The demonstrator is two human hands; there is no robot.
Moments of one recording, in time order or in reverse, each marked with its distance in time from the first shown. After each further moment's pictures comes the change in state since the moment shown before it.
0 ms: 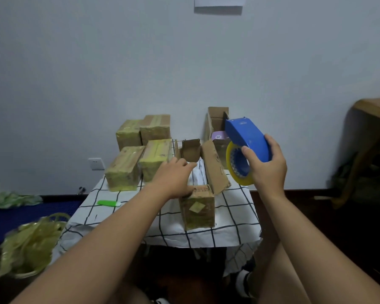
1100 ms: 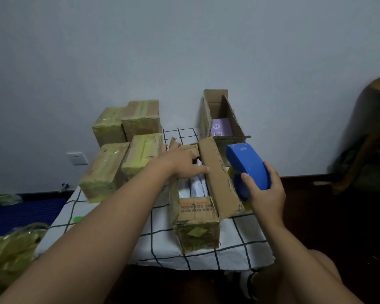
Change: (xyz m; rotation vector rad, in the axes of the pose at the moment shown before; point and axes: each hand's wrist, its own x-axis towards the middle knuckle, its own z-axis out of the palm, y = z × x) left_hand 0.128 -0.029 0.015 -0.122 -0.325 -0.034; right_hand 0.004 0.097 0.038 -0.102 -0.007 0.214
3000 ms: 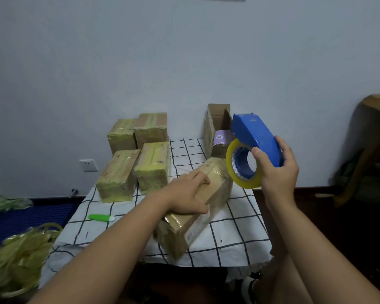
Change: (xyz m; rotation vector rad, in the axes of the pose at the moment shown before) left_hand -0.085 0.016 0.027 -0.247 0.059 0.207; right_hand 0.001 -0.092 -0.022 0.313 0.038 -0.147
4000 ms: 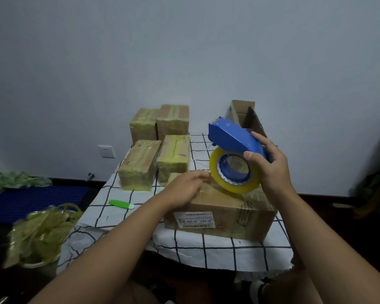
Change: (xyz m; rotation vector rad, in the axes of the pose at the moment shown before) left_hand -0.036 -0.042 0.005 -0.684 0.223 -0.094; right_hand -0.007 0.007 0.053 0.003 -0.507 0.033
